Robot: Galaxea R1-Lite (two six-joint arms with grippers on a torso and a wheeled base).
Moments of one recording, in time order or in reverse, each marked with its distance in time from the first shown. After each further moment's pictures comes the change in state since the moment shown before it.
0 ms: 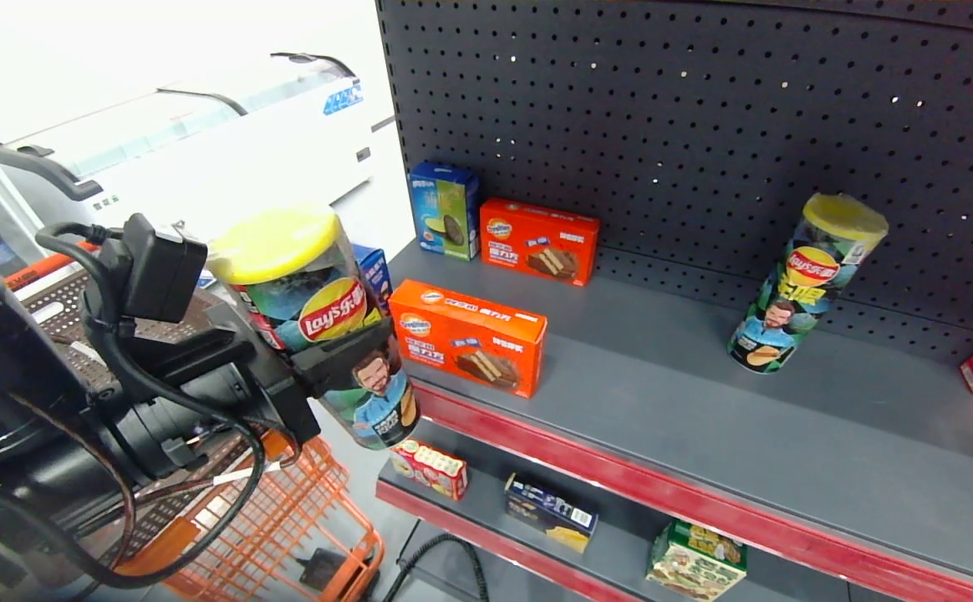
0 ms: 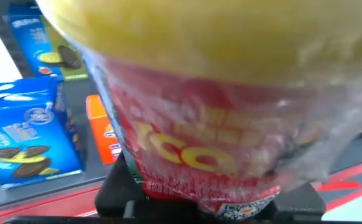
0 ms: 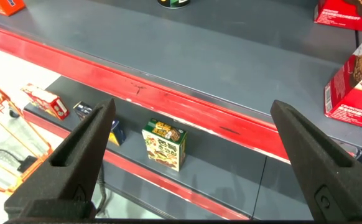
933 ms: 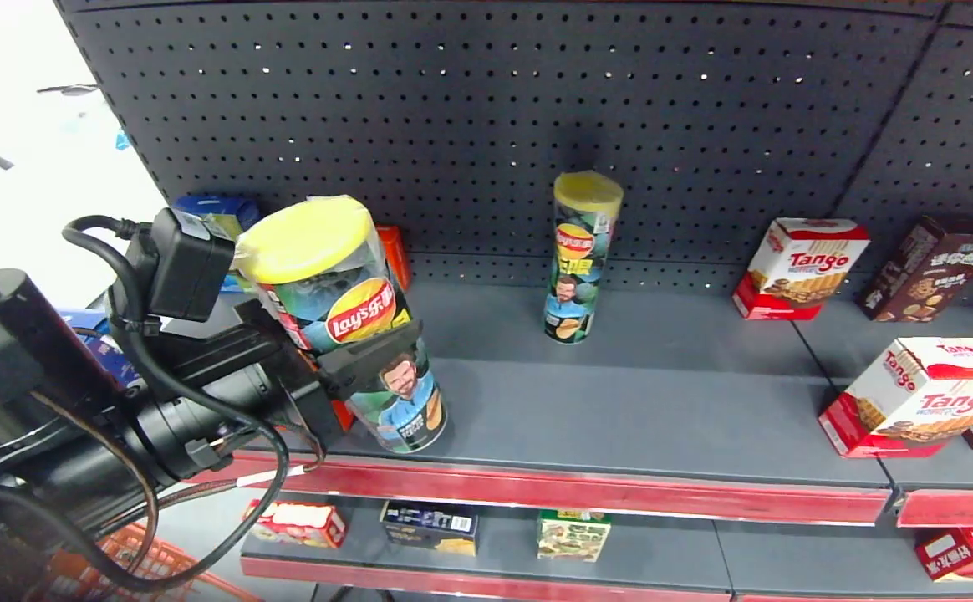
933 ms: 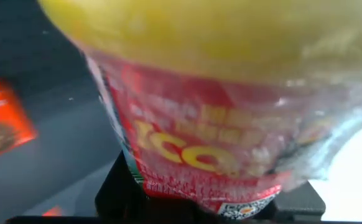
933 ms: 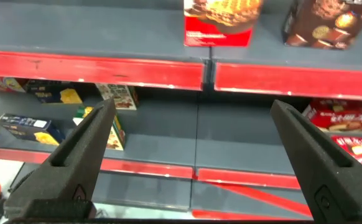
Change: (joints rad) left arm -0.060 0.013 -0.026 0.000 -0.005 -0.001; right arm -0.001 0.000 0.000 -0.001 -0.002 0.001
